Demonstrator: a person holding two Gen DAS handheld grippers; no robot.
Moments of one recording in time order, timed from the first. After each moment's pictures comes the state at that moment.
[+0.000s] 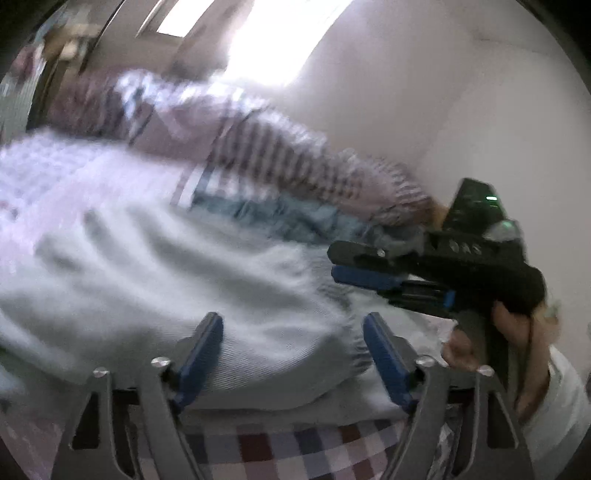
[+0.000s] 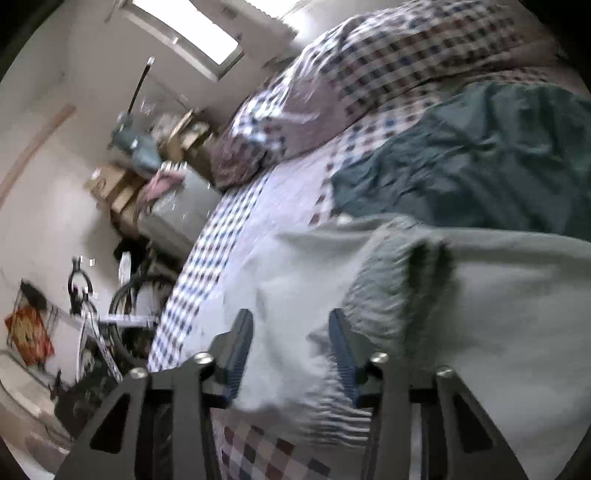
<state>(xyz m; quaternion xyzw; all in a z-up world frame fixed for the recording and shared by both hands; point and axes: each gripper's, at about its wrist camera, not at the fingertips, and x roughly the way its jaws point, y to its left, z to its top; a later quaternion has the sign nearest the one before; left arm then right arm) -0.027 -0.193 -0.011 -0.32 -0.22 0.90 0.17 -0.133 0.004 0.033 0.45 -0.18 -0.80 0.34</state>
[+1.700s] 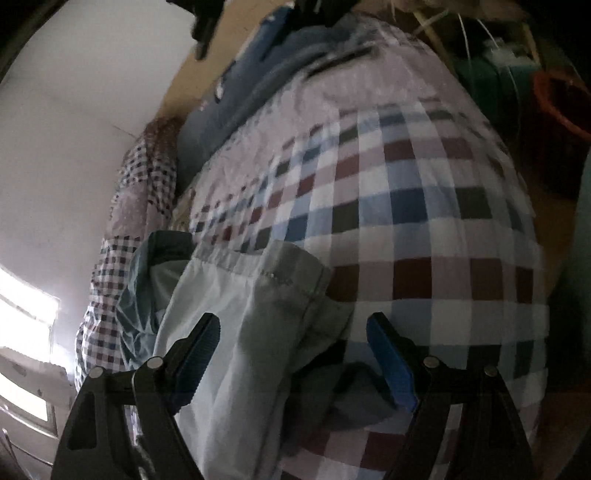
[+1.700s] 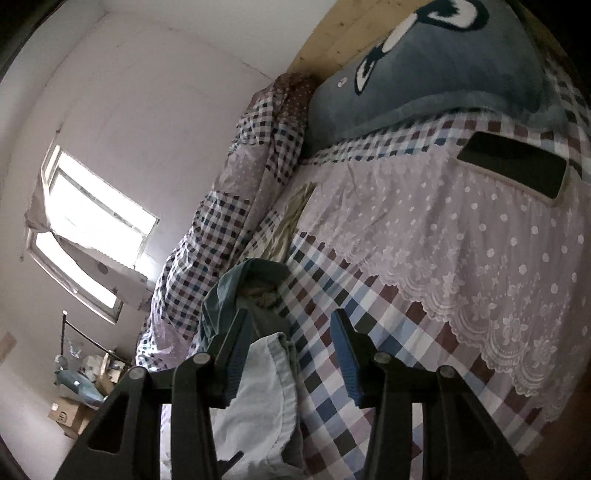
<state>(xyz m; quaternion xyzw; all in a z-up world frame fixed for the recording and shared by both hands) 0.097 0.248 -0.049 -0.18 0.54 0.75 0.33 0.067 0.478 0.019 0.22 -0.45 -0.87 -0.02</state>
